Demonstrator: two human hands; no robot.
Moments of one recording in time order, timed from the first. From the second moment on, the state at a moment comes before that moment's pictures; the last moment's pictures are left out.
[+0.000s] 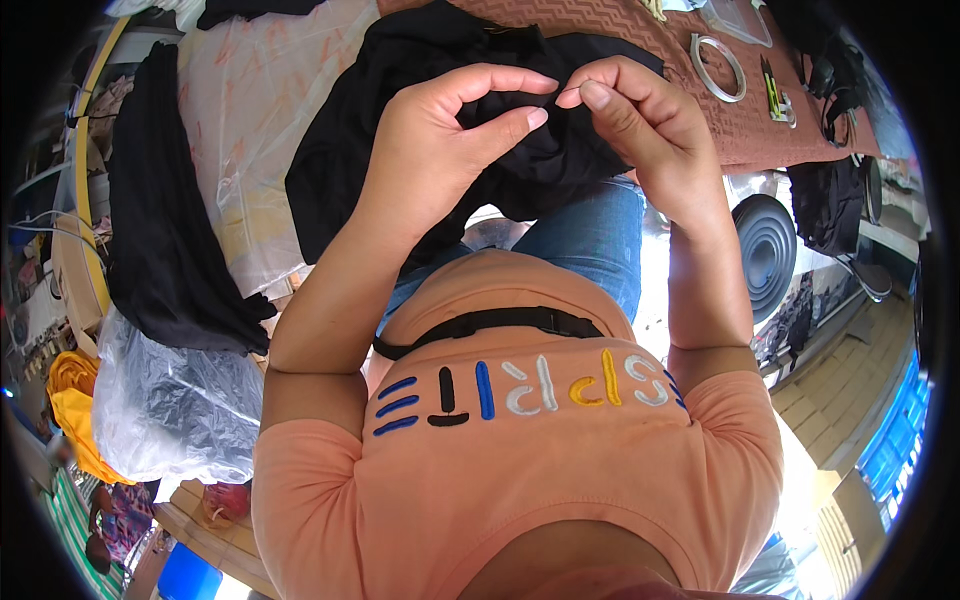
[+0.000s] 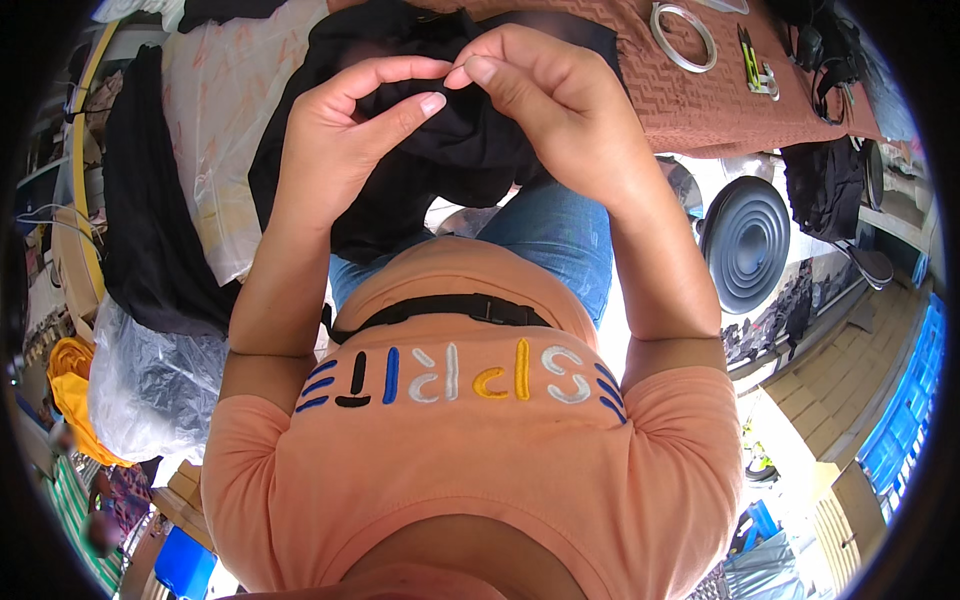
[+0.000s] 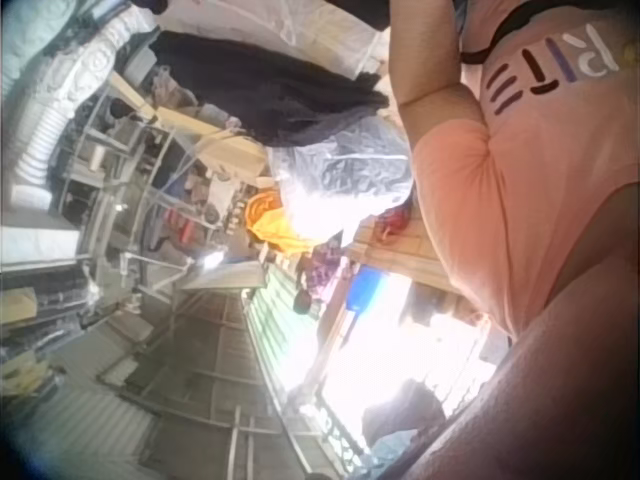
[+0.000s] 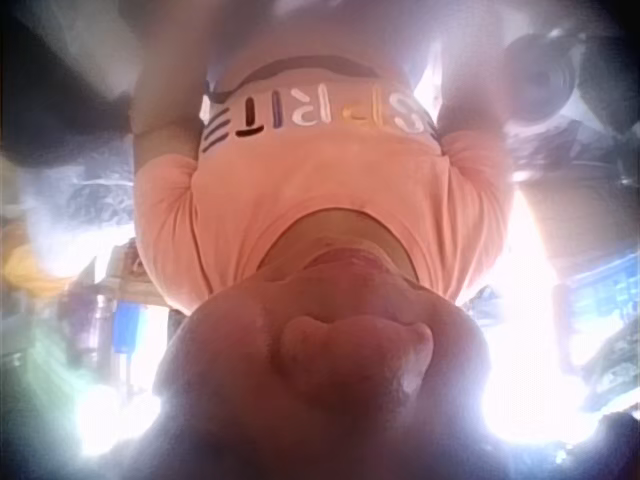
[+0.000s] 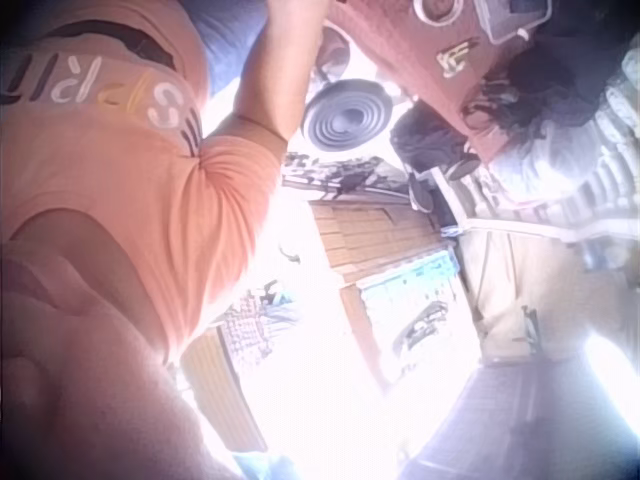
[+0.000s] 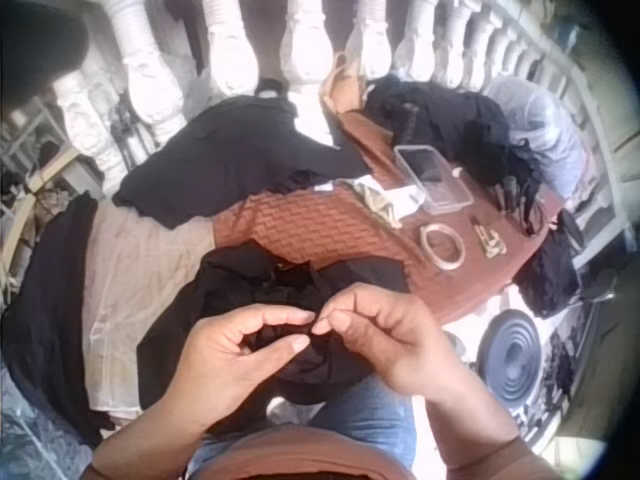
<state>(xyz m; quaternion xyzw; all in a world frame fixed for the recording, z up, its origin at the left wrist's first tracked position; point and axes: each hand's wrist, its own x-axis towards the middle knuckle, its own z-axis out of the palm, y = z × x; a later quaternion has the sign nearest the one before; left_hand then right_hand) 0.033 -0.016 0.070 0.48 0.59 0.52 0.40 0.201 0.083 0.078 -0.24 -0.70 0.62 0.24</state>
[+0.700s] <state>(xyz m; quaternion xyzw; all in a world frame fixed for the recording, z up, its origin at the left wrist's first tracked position) 0.022 -0.008 0.064 0.38 0.52 0.56 0.52 0.203 0.076 0.075 -0.21 -0.59 0.75 0.23</state>
